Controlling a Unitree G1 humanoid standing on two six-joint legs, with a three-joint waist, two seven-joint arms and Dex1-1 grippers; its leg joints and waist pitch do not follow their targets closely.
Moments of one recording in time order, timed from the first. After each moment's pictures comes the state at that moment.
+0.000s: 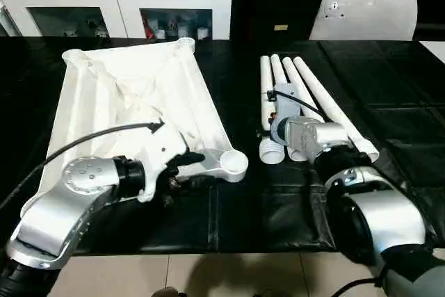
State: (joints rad) left arm -0.23 0.61 -0.20 -0.38 -0.28 0.68 -0.86; right arm -1.02 -0.09 -0.09 1.12 0.14 0.58 0.15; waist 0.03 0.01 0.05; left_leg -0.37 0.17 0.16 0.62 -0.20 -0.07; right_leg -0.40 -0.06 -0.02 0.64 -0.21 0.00
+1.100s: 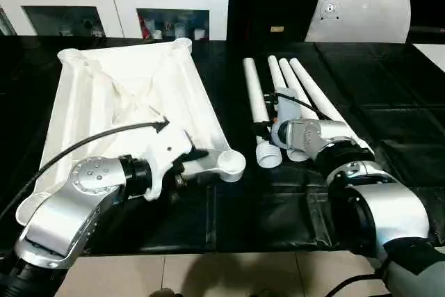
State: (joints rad) left arm -0.24 0.57 -0.20 -0.36 -0.24 0.62 -0.78; right arm -1.03 -0.09 -0.15 1.19 0.16 0.56 0.18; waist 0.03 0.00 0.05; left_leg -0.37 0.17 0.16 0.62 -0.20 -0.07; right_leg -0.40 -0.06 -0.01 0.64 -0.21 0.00
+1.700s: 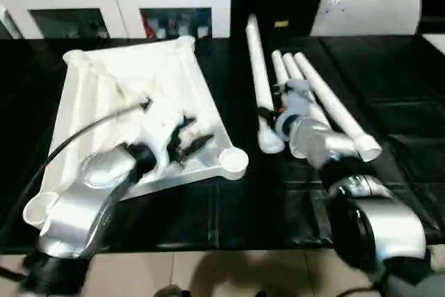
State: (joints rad) left arm -0.37 0.32 -0.04 -0.23 -0.28 0.62 -0.50; right arm -0.83 -0.08 -0.25 0.78 0.36 0.37 0.38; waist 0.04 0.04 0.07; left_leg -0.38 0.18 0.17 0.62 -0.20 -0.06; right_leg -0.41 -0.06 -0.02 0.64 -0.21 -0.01
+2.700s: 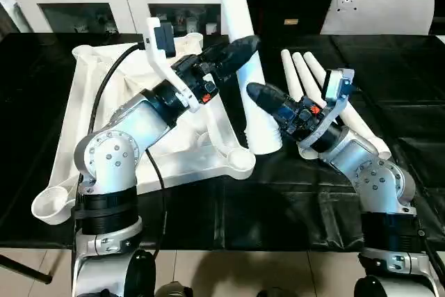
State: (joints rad) left arm -0.63 0.03 0.25 -0.12 -0.81 0.85 -0.40; right arm -0.48 -0.15 -0.17 0.05 0.77 0.68 0.84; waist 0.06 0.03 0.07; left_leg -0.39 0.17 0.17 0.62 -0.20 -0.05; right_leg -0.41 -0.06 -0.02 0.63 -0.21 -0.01
